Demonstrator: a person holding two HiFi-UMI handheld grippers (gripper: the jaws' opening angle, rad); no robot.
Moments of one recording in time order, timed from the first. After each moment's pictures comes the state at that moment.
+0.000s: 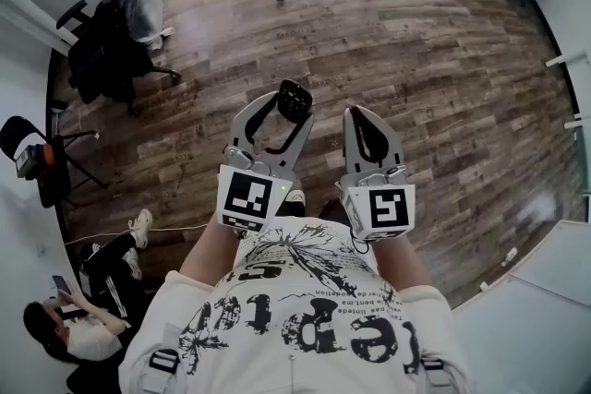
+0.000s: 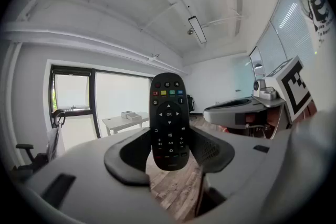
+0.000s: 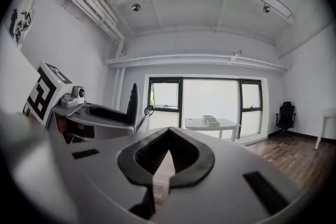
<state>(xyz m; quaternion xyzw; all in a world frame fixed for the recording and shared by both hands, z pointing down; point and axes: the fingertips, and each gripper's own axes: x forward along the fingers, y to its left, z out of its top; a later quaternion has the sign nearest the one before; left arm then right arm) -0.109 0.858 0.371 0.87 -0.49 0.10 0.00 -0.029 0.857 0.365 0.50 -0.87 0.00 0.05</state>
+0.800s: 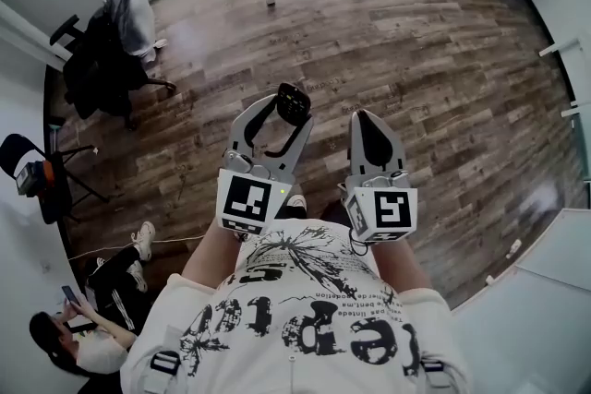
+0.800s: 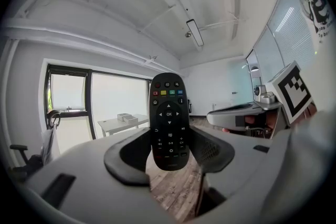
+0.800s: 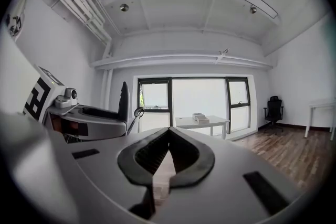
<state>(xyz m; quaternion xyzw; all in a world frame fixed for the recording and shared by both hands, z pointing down) -0.106 0.857 0.369 0.88 -0.47 0.09 0.00 -0.007 0.857 0.373 0.55 -0.83 0.03 0.03</state>
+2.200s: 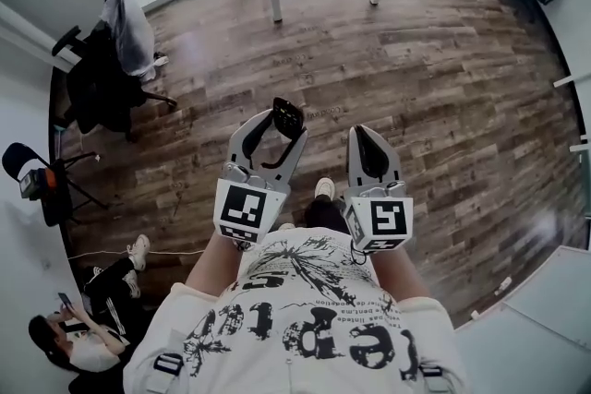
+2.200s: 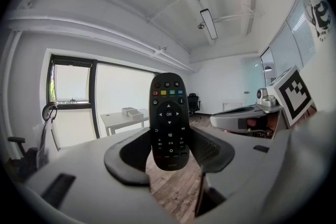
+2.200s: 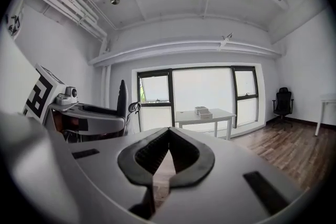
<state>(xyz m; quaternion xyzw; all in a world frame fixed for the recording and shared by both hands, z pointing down) -0.066 0.703 0.381 0.85 -0.51 0.10 0.04 0.041 0.697 0.391 0.52 -0.85 0.07 0.06</state>
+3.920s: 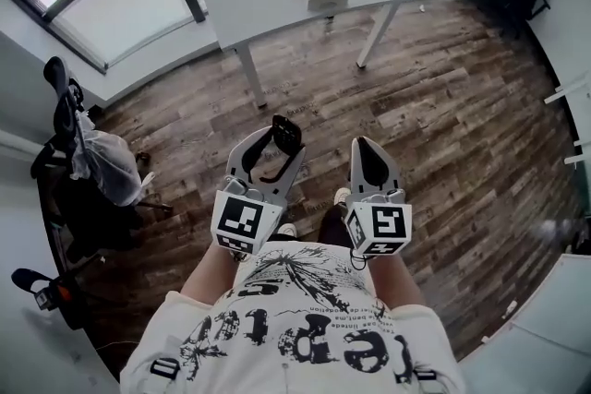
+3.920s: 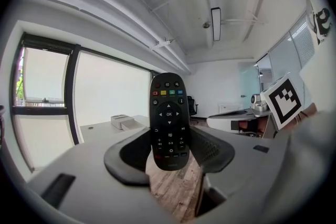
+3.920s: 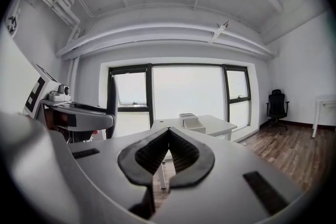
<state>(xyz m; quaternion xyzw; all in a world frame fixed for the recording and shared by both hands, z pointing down) -0.126 0.261 0.359 0.89 -0.44 0.09 0.04 -0.007 0.260 0.376 0.59 -0.80 0.07 0.05</state>
